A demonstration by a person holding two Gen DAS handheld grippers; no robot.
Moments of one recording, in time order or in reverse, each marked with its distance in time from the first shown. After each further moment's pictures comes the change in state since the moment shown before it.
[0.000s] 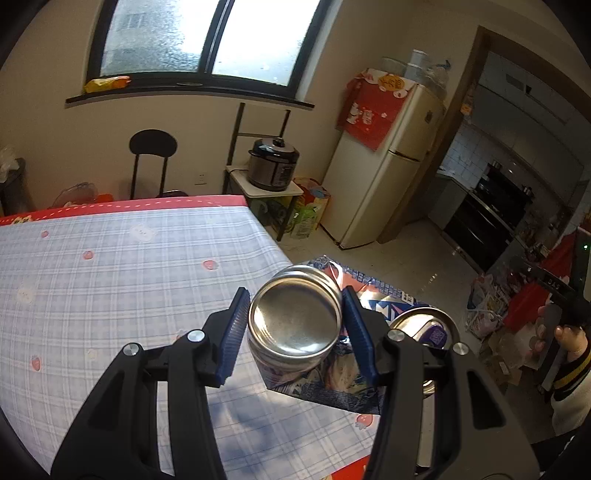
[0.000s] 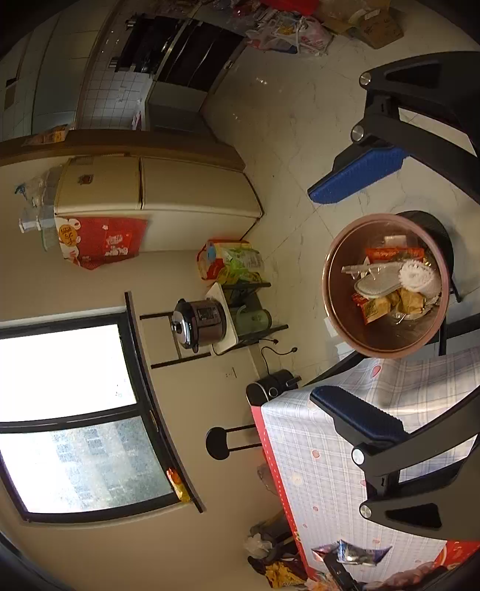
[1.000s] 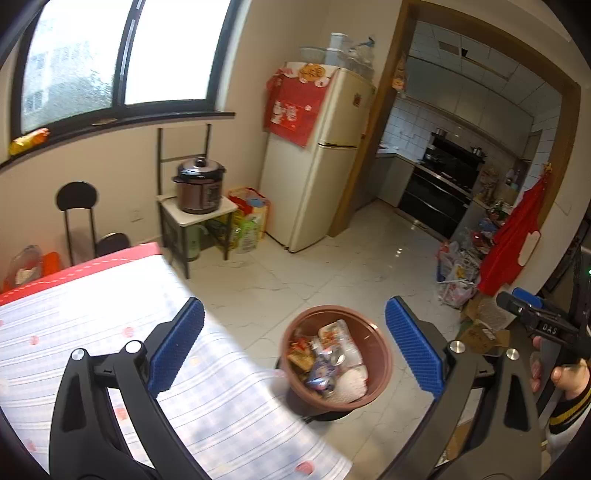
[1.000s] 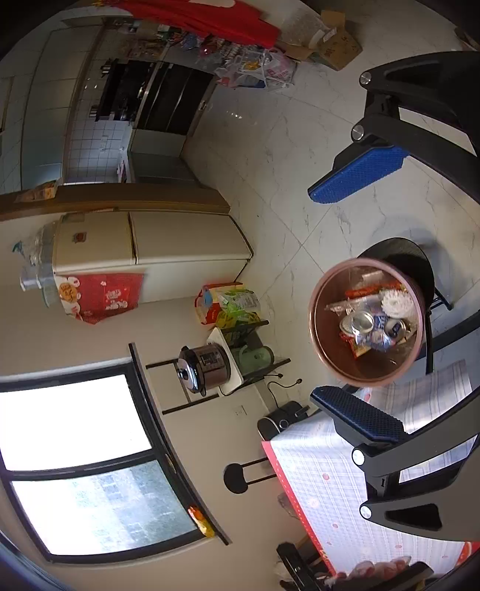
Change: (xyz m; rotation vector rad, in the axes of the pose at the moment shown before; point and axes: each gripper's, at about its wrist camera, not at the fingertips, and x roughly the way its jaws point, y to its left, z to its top) left arm 0.042 -0.112 0.059 0.200 -0.009 -0.141; right arm -0.051 -0.022 -0.017 0.113 0.001 -0.146
